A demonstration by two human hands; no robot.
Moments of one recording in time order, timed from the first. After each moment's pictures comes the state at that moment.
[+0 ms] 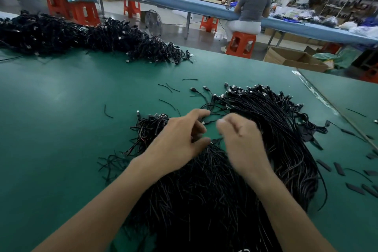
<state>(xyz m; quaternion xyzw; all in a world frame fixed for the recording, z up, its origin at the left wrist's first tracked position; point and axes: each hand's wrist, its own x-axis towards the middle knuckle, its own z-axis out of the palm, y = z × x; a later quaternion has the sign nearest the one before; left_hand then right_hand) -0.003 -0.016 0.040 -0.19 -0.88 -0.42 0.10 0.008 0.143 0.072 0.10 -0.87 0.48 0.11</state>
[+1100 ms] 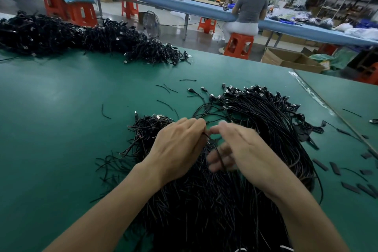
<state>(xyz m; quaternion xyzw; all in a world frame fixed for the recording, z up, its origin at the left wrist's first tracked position) 0.003 -0.007 0.035 -0.25 -0.91 -0.24 0.24 0.032 0.159 0.095 0.09 -0.85 0.51 -0.11</state>
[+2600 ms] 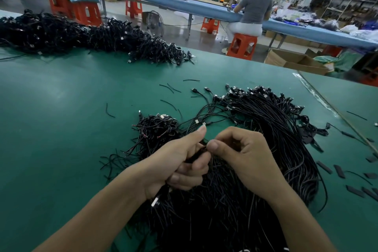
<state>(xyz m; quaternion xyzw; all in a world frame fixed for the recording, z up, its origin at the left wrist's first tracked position) 0.038 -0.021 0.061 -0.09 -0.55 -0.76 -0.34 0.026 0.162 0.071 0.24 -0.82 0.52 0.05</state>
